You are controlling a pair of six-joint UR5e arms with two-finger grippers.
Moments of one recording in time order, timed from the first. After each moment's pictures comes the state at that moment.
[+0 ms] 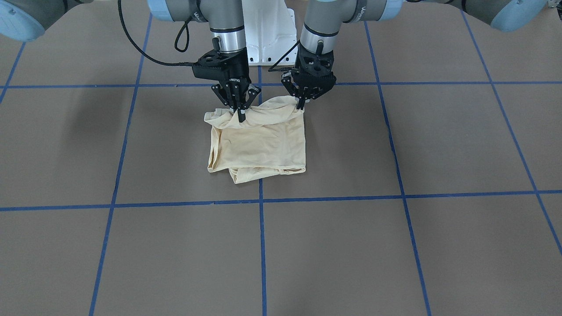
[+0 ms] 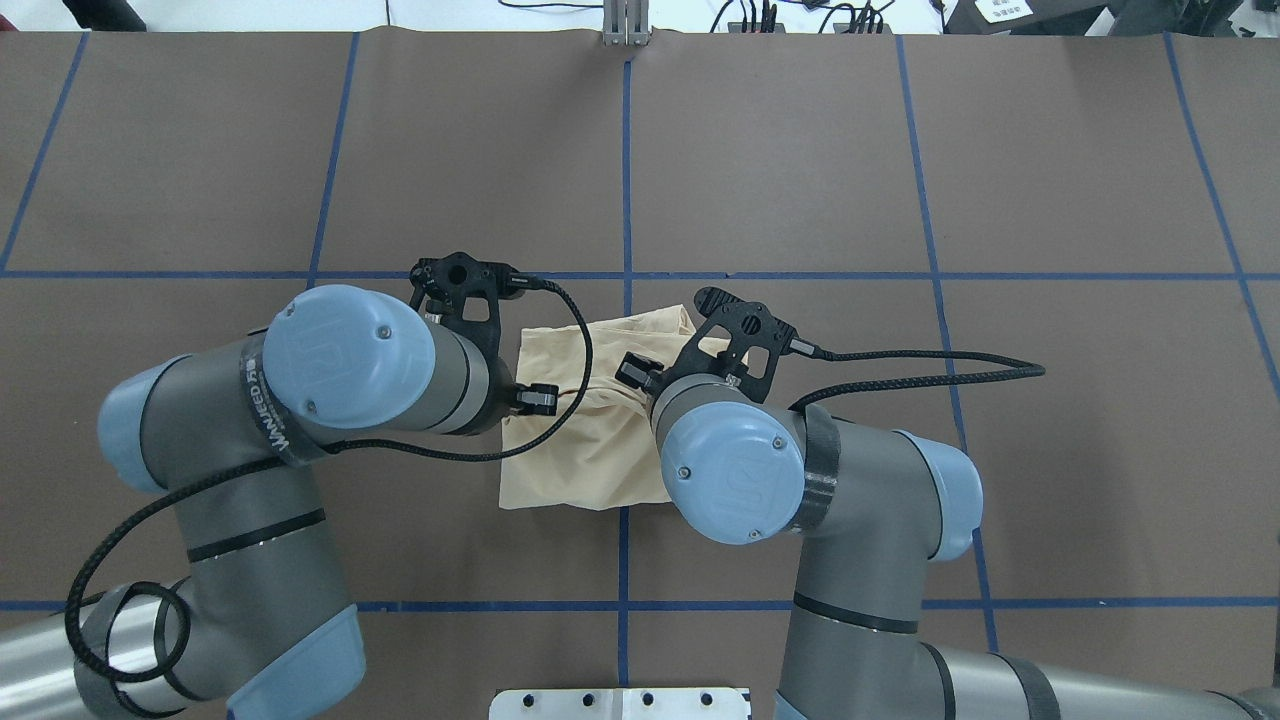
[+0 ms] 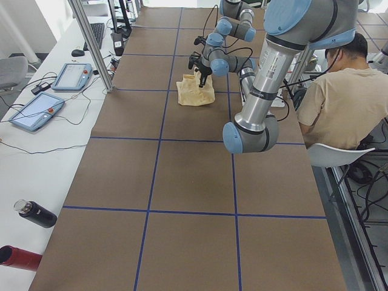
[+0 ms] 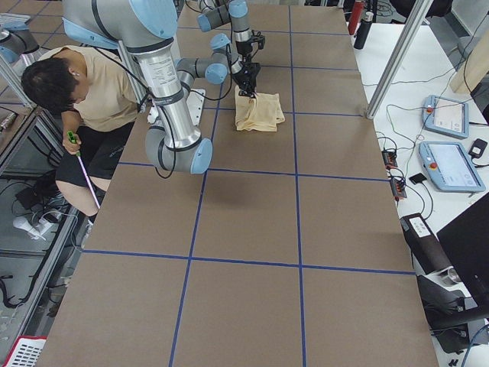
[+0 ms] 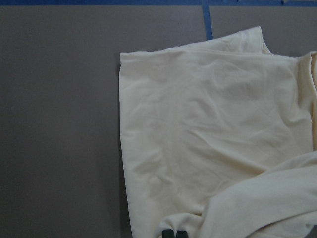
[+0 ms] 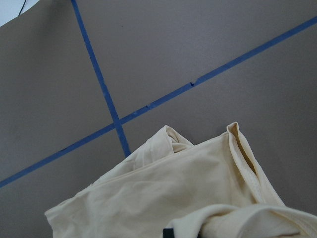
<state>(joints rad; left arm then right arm) -0.47 -2.14 -1.93 -1.57 -1.71 -1.16 0.32 -0.95 1.86 -1.57 1.29 1.80</state>
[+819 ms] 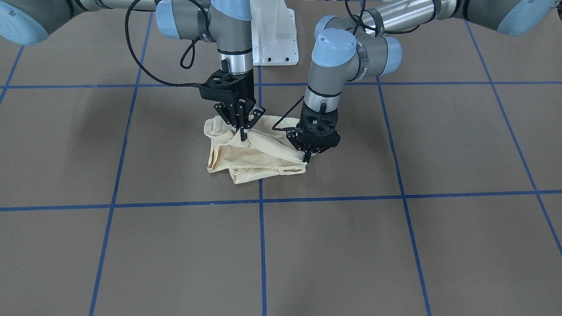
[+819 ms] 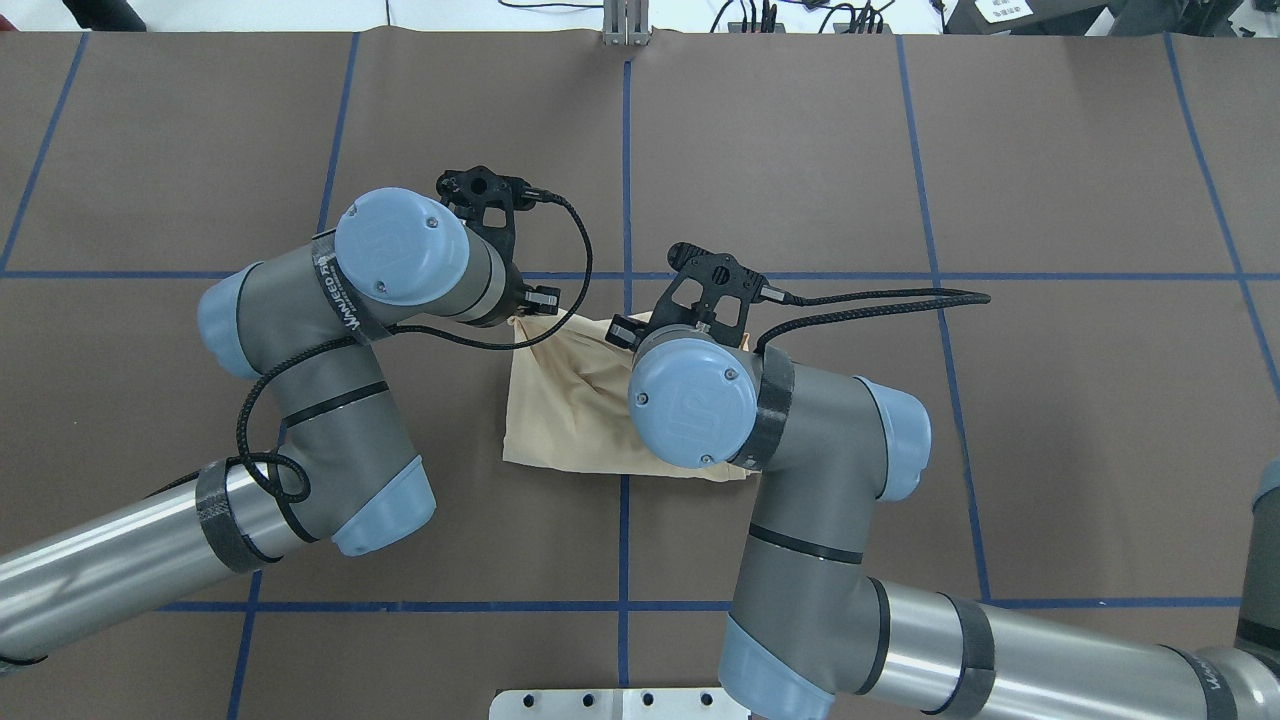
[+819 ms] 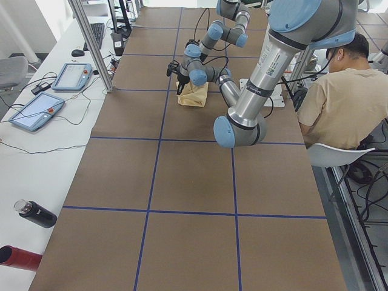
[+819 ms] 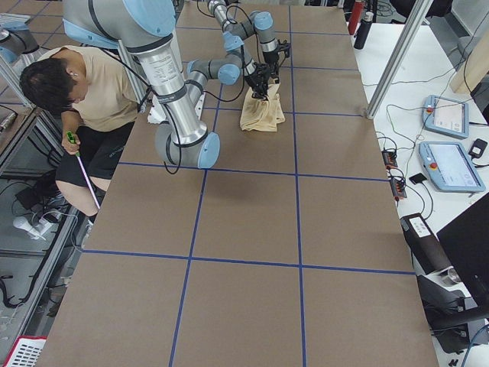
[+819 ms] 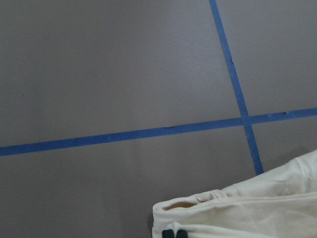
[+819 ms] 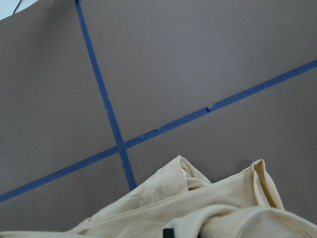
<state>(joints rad) -0.58 -2.22 -1.61 -1.82 -1.71 -1.06 0.38 -0.87 1.73 -1.57 1.33 1.71</state>
